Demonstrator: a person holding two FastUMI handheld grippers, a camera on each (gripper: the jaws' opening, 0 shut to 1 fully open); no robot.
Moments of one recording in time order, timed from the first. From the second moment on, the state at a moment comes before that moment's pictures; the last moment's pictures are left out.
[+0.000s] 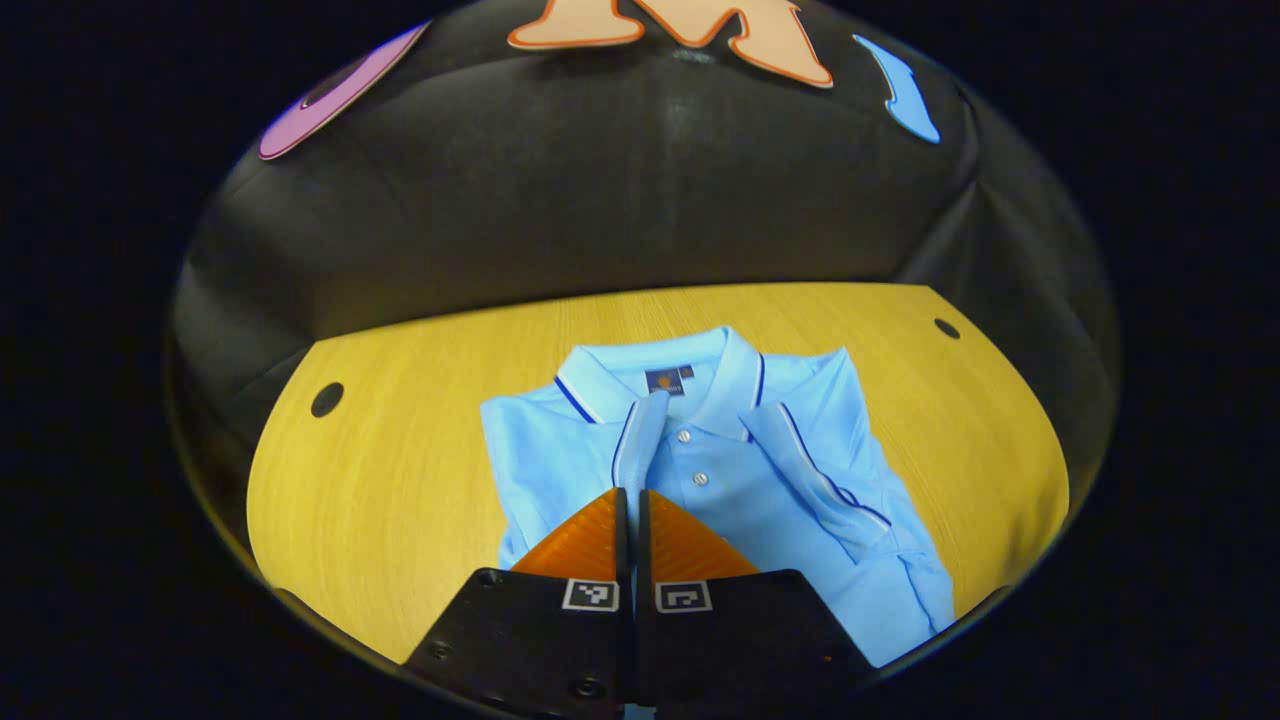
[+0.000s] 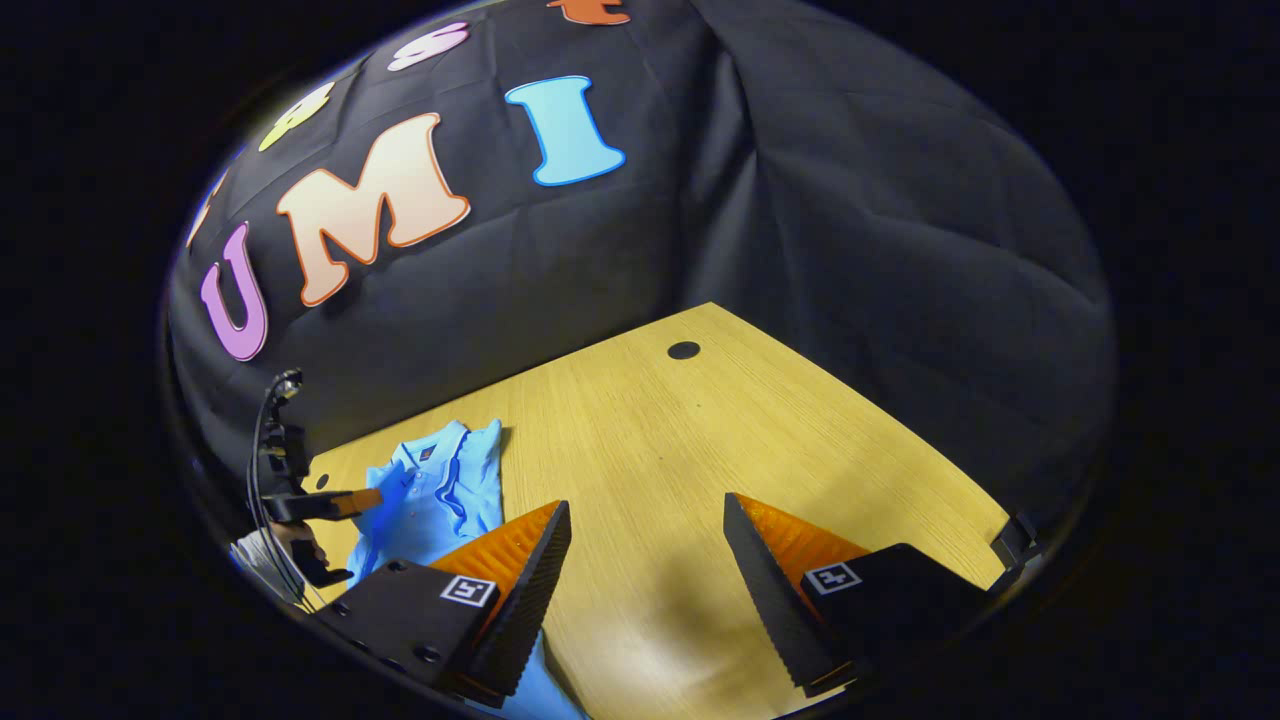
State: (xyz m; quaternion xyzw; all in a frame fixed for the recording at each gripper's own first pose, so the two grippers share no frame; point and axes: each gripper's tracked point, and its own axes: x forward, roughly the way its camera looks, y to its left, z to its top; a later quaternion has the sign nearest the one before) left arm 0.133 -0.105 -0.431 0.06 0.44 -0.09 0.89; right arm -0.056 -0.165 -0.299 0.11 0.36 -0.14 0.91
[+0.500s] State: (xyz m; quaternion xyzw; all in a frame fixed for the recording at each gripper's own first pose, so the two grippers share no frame) left arm 0.085 -0.081 -0.335 0.04 0.34 -0.02 0.94; right arm -0.038 -0.146 -0.298 0.12 0.36 -0.02 0.92
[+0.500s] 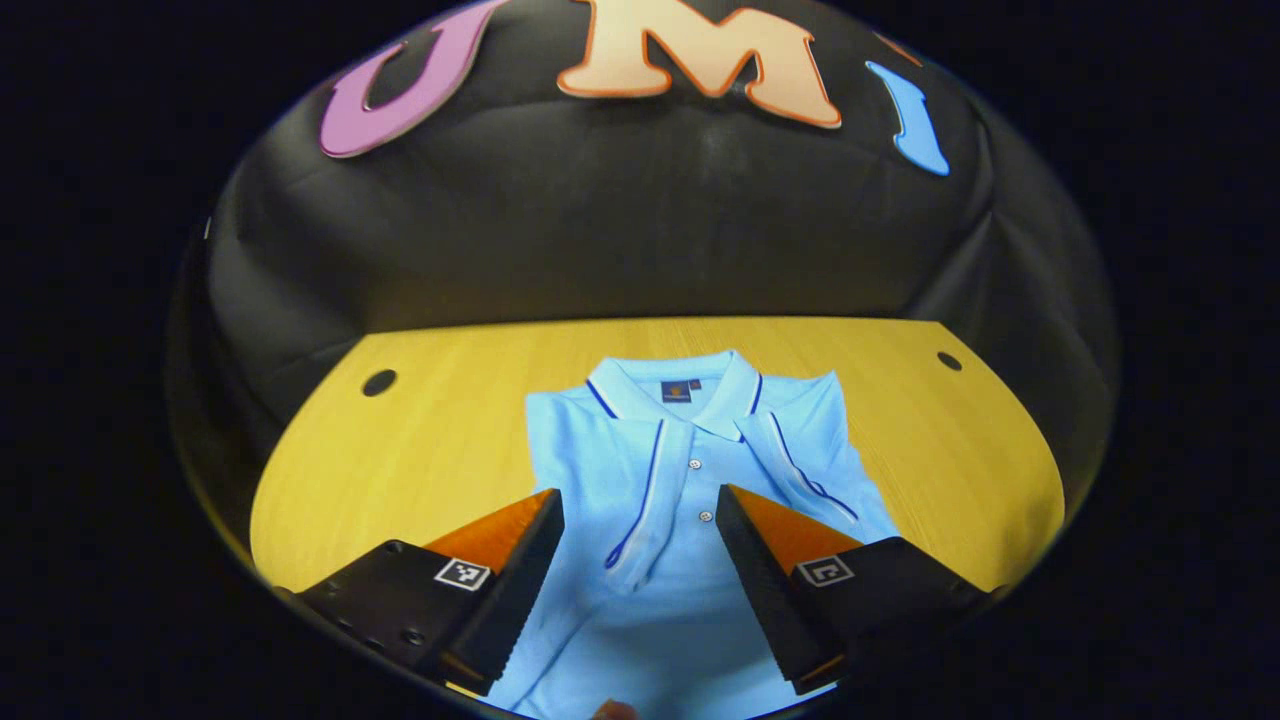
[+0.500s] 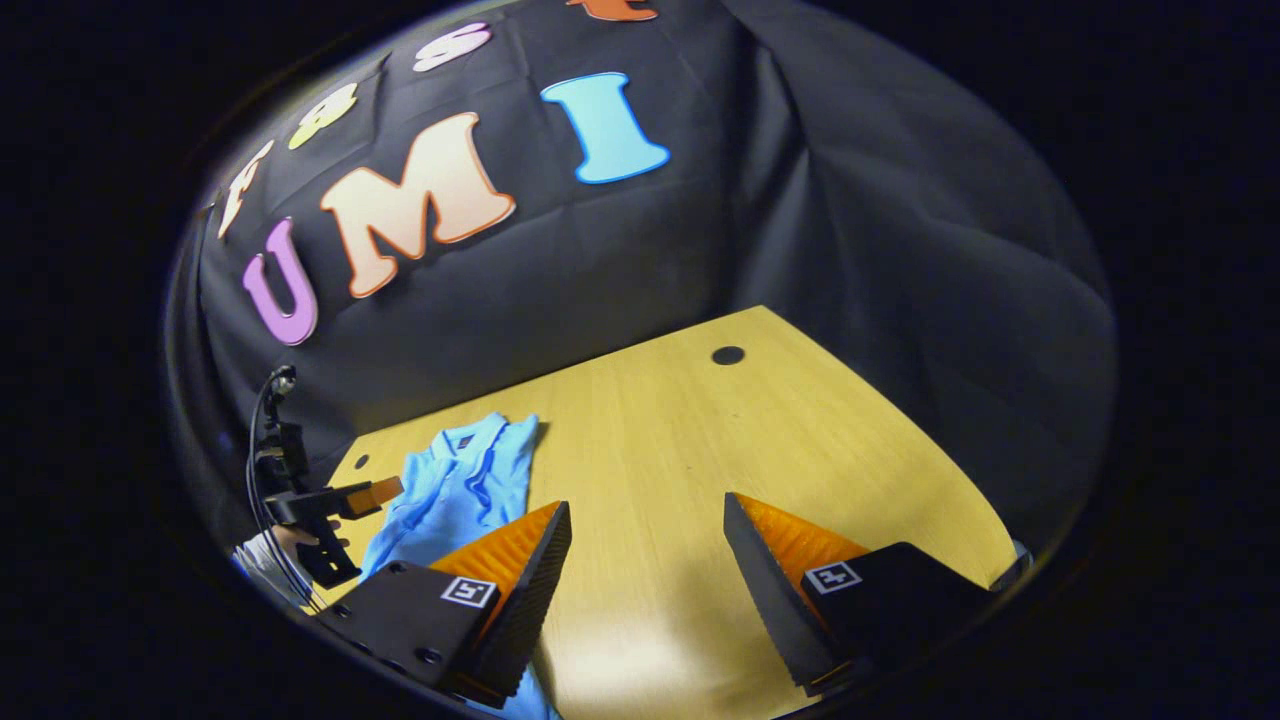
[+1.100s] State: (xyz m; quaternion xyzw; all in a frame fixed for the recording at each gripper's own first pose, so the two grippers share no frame) left arm -0.134 0.011 -0.281 0.05 0.35 -0.02 0.93; right arm -0.161 -0.023 -0.299 0.10 0.39 0.07 0.91
